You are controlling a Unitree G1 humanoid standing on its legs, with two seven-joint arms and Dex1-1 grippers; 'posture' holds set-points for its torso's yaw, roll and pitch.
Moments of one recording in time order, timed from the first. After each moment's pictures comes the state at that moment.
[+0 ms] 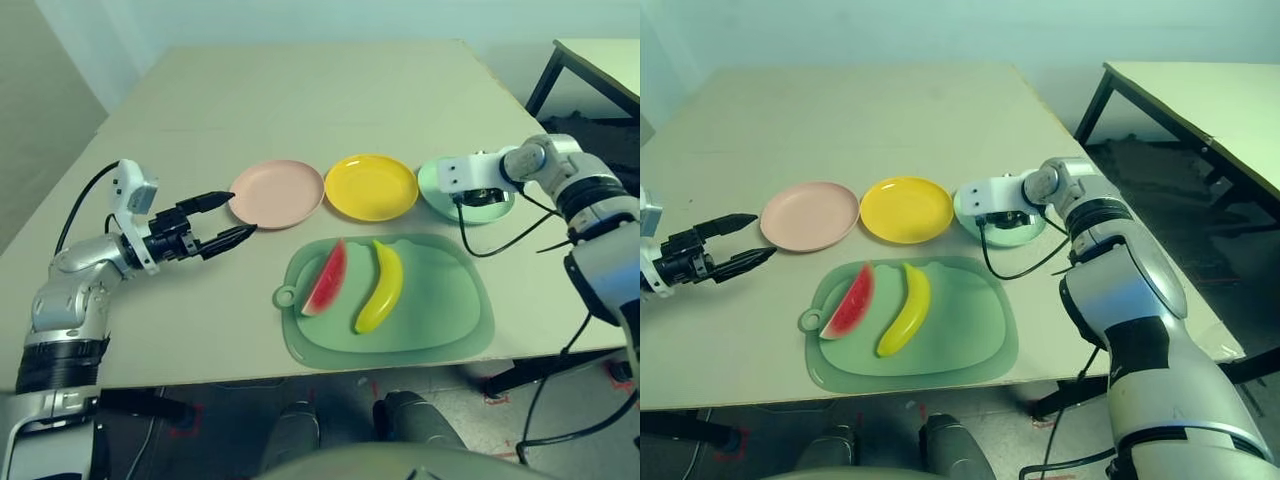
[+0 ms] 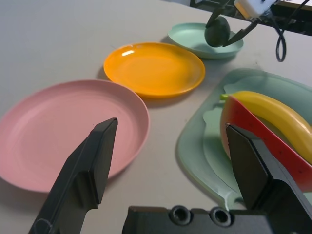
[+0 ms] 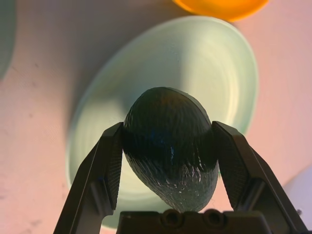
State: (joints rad) left arm -0.23 0.78 0.23 0.13 -0.53 0.28 -1.17; right arm -1.23 -0.55 0.61 1.35 -0.56 -0.43 0.84
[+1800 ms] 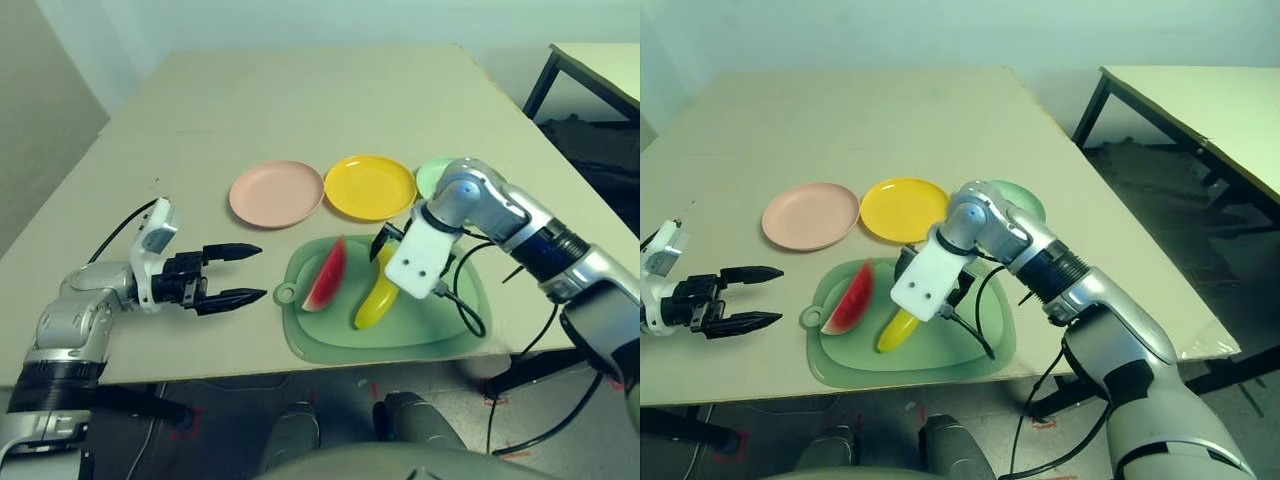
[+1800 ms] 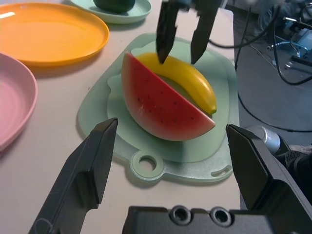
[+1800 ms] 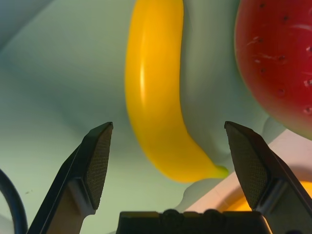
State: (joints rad) left arm -0.13 0.82 0.17 0.09 -0.58 0.28 -1.45; right arm -0.97 -0.52 0.73 0.40 -0.28 -0.46 1.55
